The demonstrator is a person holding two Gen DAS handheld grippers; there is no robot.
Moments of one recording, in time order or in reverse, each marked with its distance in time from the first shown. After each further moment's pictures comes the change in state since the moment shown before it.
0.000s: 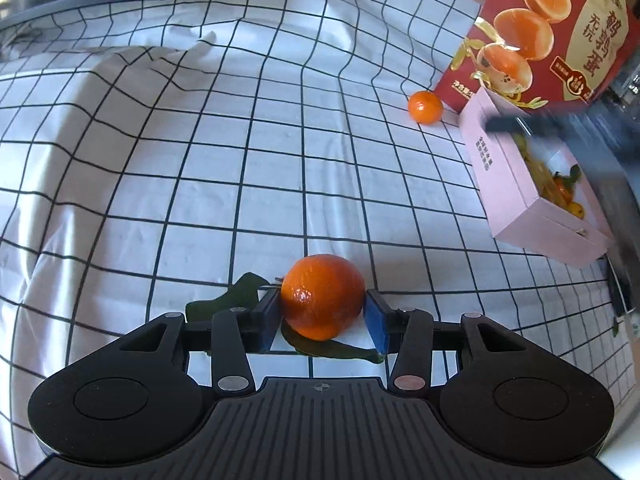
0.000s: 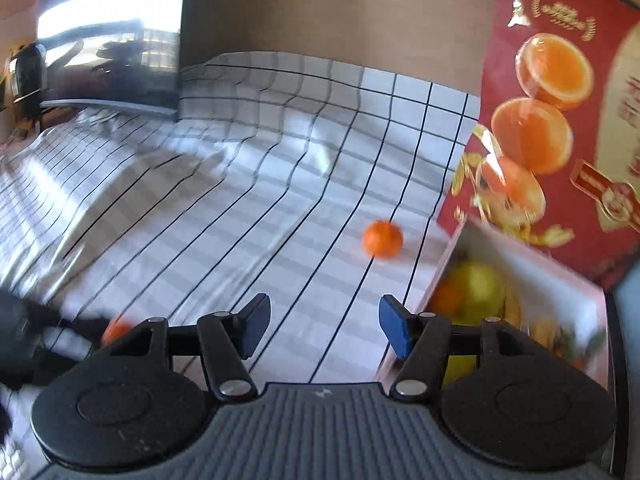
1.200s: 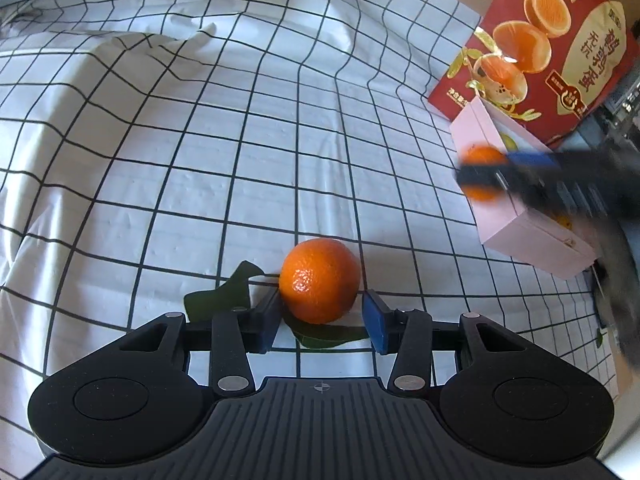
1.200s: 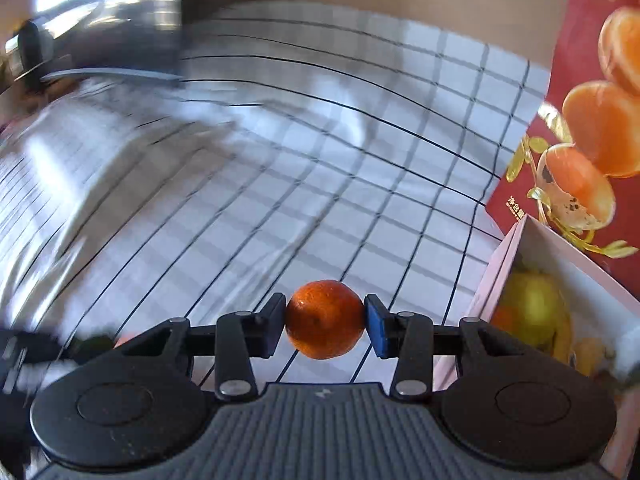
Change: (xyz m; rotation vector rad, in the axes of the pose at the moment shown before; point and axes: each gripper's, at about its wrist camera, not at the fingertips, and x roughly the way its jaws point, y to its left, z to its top) left arm 0.003 0.003 -0.003 -0.039 -0.010 -0.050; right arm 0.026 0.020 0.008 -0.063 0.125 0.082
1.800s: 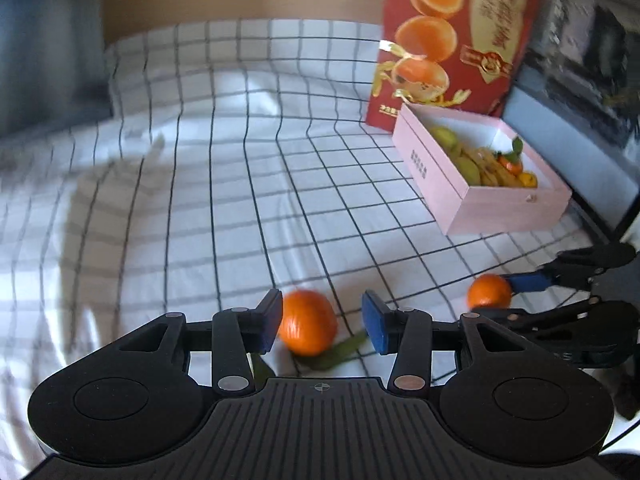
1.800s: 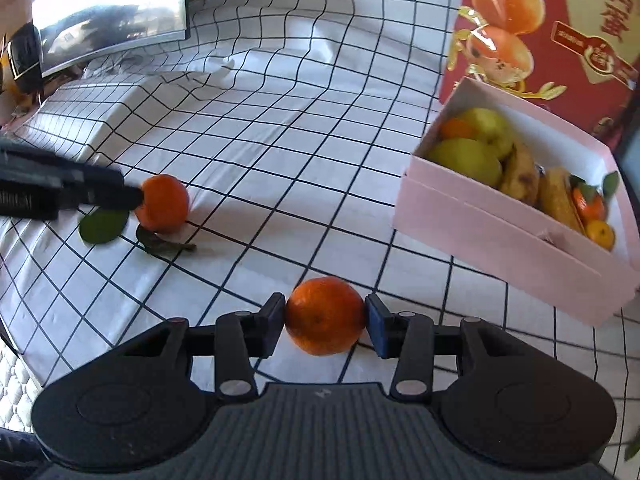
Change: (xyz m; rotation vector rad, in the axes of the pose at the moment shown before) left arm -0.048 -0.046 -0.001 0.376 -0.133 0.057; right arm -0.038 0.006 -0.134 0.146 -0.016 -0.051
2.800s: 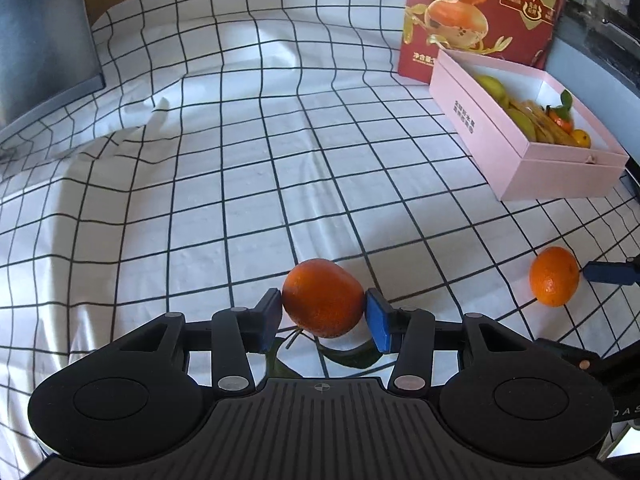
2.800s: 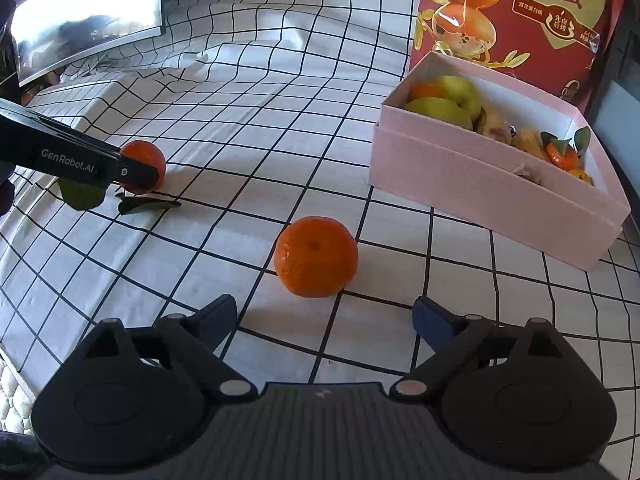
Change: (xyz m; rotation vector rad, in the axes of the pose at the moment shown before) left arm 0.054 0.001 -0.001 0.001 0.121 0.090; right arm 0.004 0.001 -0.032 0.062 -0.020 -0.067
